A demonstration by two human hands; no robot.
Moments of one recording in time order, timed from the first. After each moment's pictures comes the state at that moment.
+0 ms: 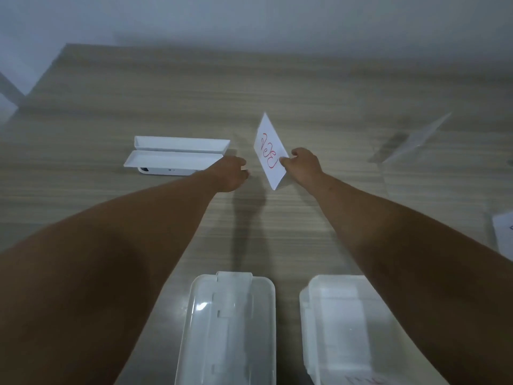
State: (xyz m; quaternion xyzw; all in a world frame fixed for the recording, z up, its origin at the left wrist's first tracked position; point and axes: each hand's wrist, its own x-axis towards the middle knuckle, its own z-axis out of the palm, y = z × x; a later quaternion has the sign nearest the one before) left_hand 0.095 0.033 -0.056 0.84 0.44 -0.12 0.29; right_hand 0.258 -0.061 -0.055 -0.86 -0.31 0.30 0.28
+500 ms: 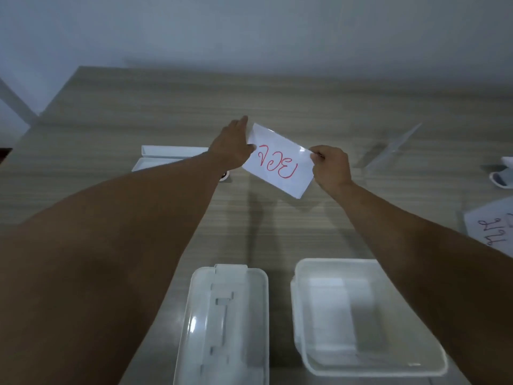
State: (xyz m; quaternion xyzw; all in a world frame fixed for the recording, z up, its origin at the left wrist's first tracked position) left_hand 0.110 0.020 0.018 0.87 0.42 0.06 0.25; right_hand 0.278 -0.132 -0.009 -0.83 -0.37 0.14 0.39
